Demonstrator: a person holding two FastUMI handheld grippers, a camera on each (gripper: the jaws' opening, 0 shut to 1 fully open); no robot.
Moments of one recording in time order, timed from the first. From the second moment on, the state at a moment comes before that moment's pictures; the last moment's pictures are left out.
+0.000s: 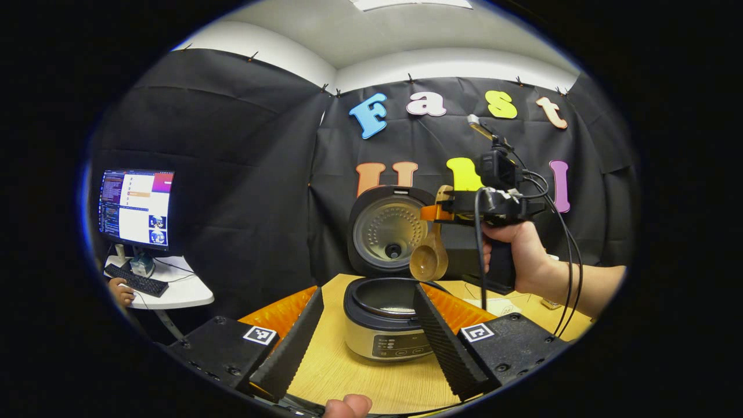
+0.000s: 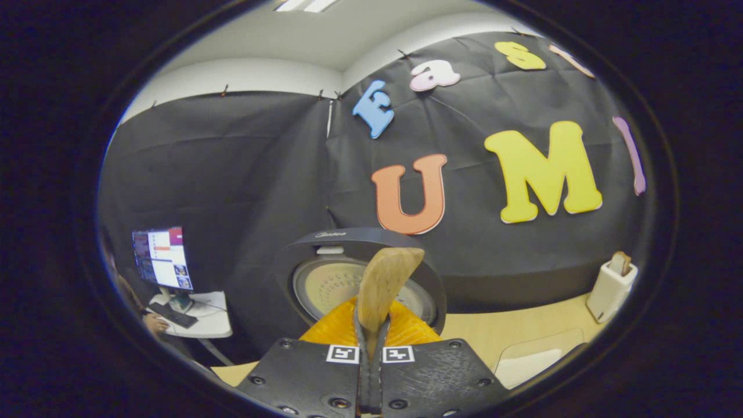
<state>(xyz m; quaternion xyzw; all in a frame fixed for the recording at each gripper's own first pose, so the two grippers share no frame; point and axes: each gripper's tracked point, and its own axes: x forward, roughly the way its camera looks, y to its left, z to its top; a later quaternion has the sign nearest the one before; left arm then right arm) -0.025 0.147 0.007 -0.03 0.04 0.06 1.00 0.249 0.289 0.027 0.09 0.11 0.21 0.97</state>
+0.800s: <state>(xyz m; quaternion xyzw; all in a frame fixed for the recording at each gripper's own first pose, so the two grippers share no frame) -0.017 0.088 0.013 -0.02 0.04 0.02 1.00 0.210 -0.029 0.074 0.23 0.07 0.04 0.97</state>
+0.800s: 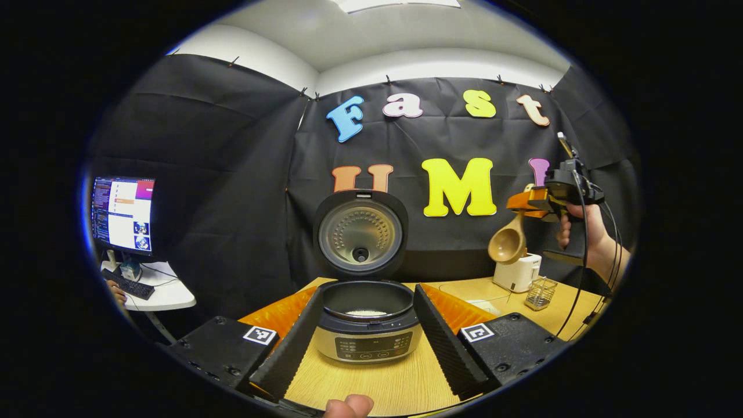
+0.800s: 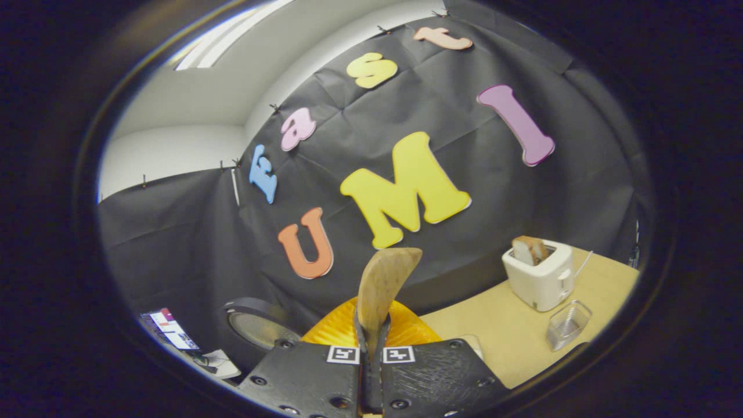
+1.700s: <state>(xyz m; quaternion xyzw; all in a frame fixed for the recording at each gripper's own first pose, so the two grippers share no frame) -0.012 0.089 0.006 0.02 0.04 0.04 1.00 0.246 -0.275 -0.044 0.13 0.10 -0.17 0.97</state>
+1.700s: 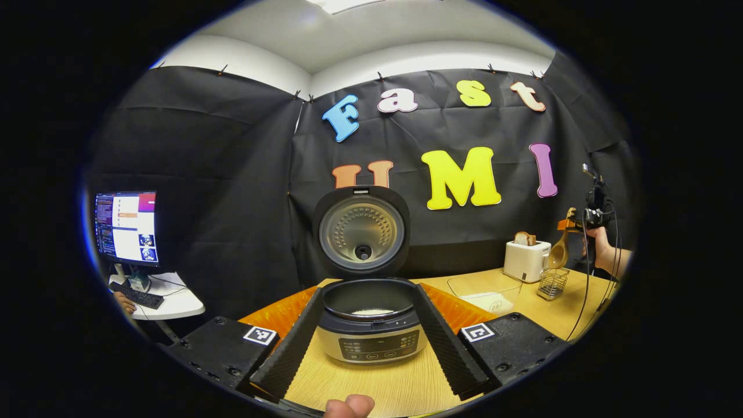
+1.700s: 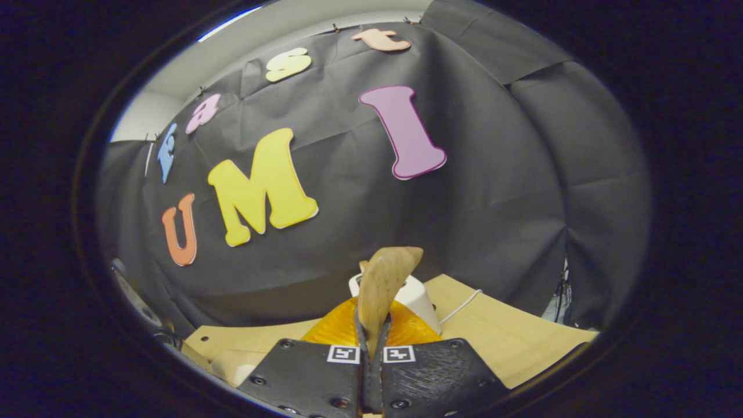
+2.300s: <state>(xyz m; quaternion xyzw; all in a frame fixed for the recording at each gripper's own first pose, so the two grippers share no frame) -0.011 0.092 0.007 0.00 0.04 0.04 1.00 0.242 -0.284 -0.113 0.14 0.12 -0.17 0.97</state>
